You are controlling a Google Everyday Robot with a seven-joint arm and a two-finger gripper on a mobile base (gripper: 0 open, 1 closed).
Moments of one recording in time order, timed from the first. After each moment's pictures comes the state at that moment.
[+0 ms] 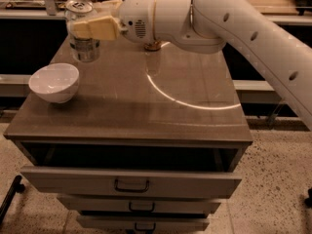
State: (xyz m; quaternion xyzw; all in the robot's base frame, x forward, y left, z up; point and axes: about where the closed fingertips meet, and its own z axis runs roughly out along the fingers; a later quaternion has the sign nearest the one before) arm 0.580 0.131 1.041 -0.47 0.54 0.44 0.54
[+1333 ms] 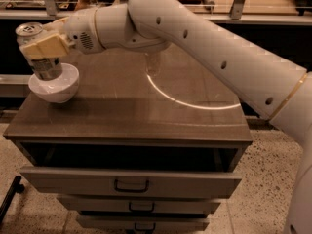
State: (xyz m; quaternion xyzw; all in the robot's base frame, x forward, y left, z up) arm 0.574 0.243 0.998 -0.53 0.55 0.43 0.48
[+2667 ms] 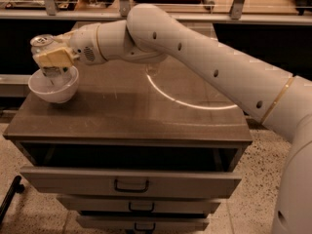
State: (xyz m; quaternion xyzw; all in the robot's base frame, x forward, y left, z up) arm 0.594 0.250 0.955 -0.52 0.57 0.42 0.48
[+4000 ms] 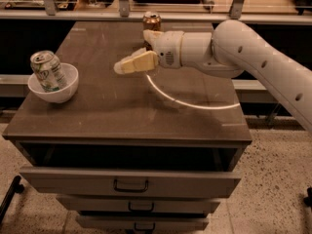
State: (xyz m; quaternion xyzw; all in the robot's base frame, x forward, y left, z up) arm 0.638 0.061 0.935 -0.44 0.62 0.38 0.53
